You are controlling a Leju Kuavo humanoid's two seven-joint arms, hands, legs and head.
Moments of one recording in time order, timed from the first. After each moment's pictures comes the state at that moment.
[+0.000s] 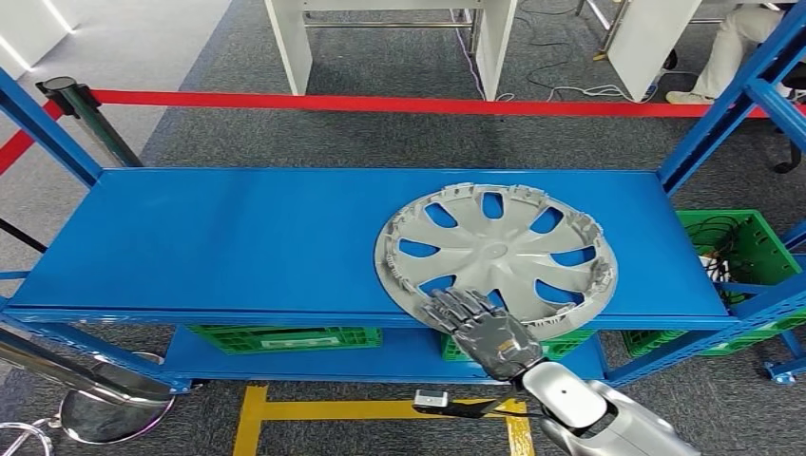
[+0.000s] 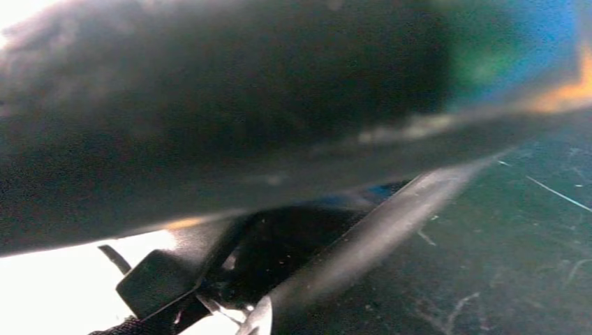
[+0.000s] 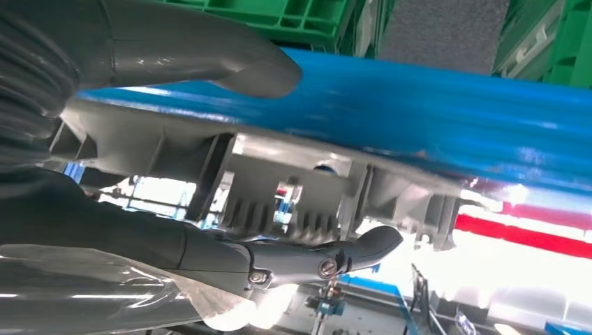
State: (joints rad) left arm -0.08 -0.06 -1.22 -0.18 0.34 0.13 0.00; right arm -0.16 -0.25 0.70 -1.30 1.41 -0.45 0.08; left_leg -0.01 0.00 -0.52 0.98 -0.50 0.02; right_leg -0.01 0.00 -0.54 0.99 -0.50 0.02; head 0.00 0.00
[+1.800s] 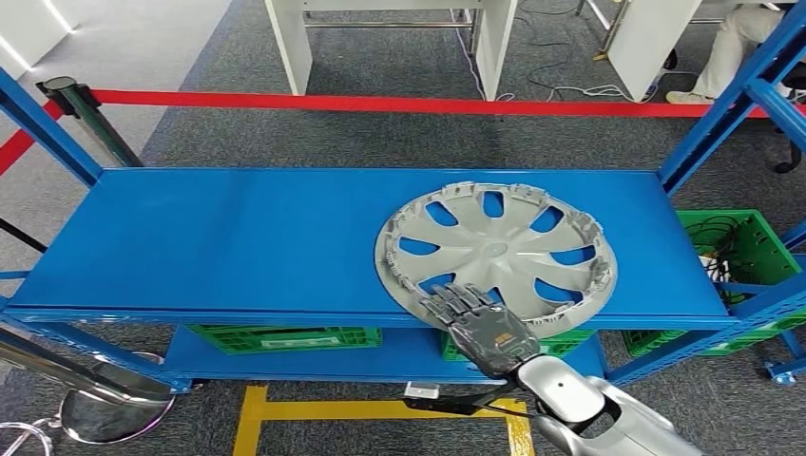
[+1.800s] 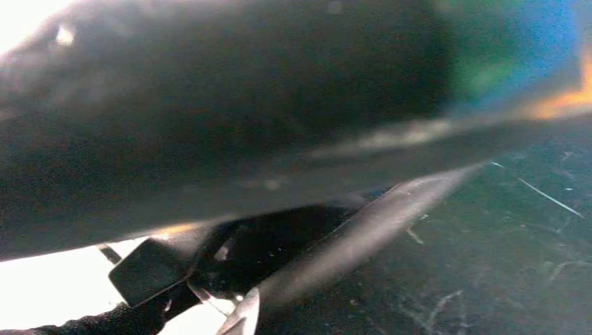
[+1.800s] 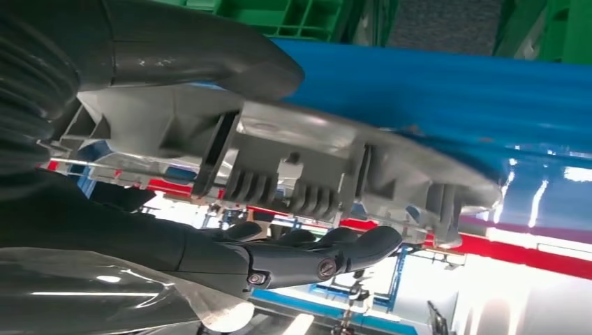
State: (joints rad) left arm -0.07 -0.07 -1.21 -0.18 0.39 0.14 0.00; right arm -0.15 -0.27 0.71 -1.46 1.30 -0.25 0.13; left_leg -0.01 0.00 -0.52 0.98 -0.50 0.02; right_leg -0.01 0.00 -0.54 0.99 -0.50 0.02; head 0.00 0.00
